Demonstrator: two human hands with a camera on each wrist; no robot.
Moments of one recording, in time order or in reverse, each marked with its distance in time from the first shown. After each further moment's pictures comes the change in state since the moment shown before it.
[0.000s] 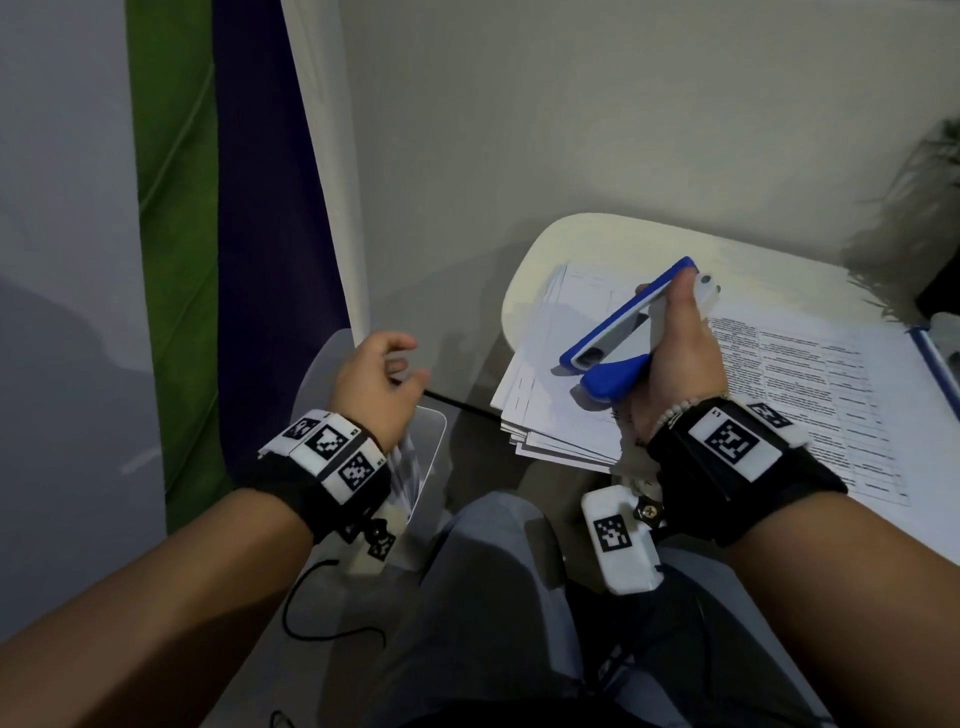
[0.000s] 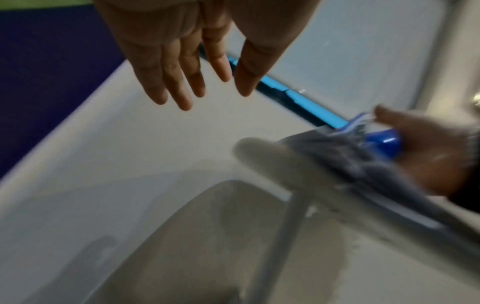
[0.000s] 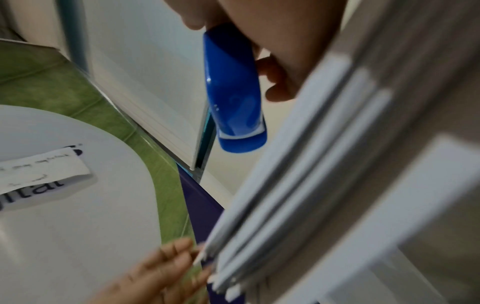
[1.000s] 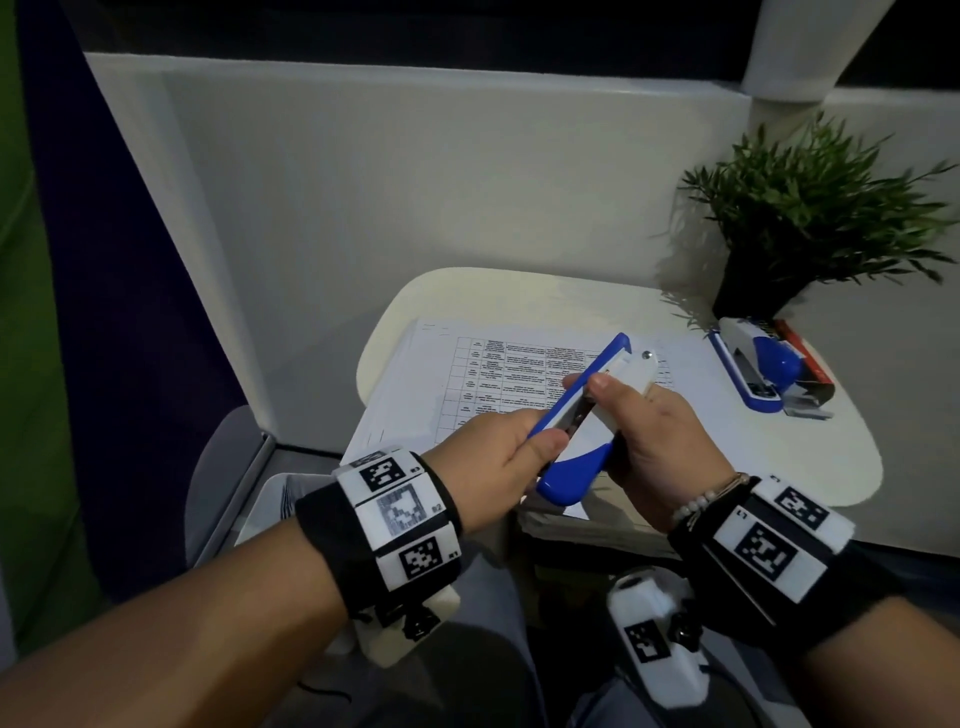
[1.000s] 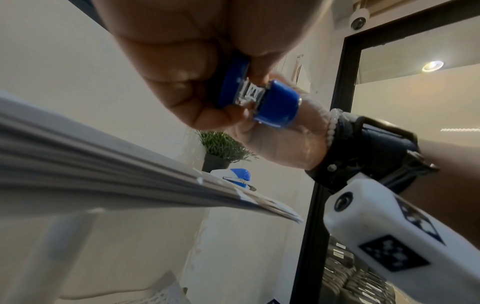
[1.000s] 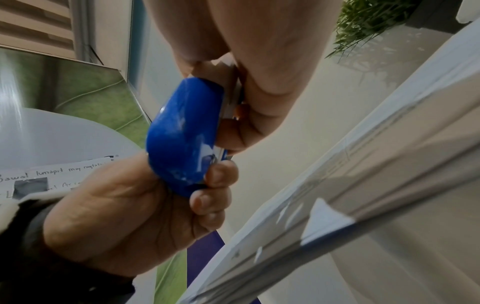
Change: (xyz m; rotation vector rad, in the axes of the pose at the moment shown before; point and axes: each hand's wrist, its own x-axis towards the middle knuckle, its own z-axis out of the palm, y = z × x) left_hand -0.075 0.144 0.106 0.121 -0.833 0.489; right_hand -0.040 -0.055 -0.116 -0.159 -0.240 -0.122
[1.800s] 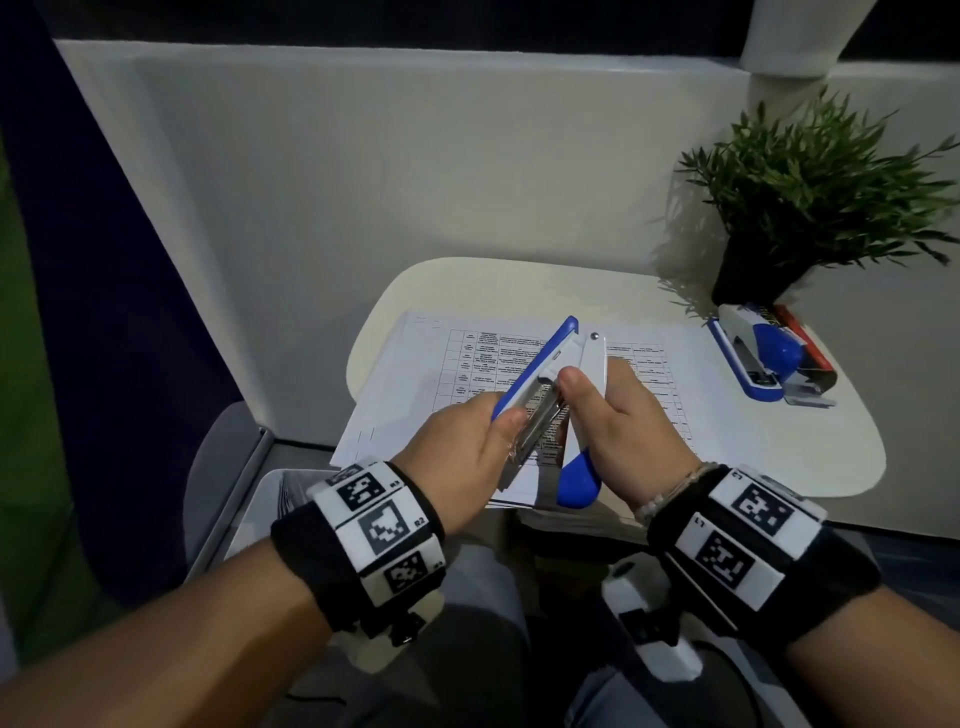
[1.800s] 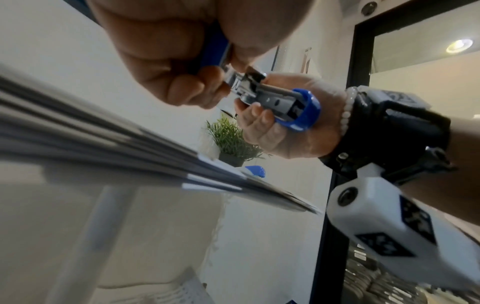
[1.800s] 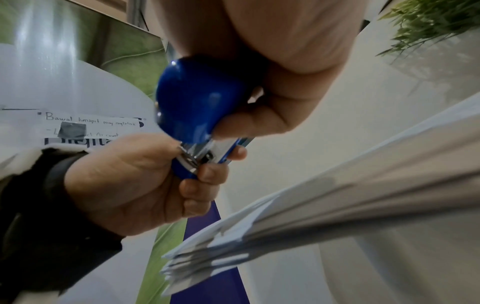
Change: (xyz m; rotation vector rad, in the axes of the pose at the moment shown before) left_hand 0.001 -0.023 0.003 0.140 0.252 -0.039; right_hand 0.012 0.007 0.005 -0.639 0.105 -0.159
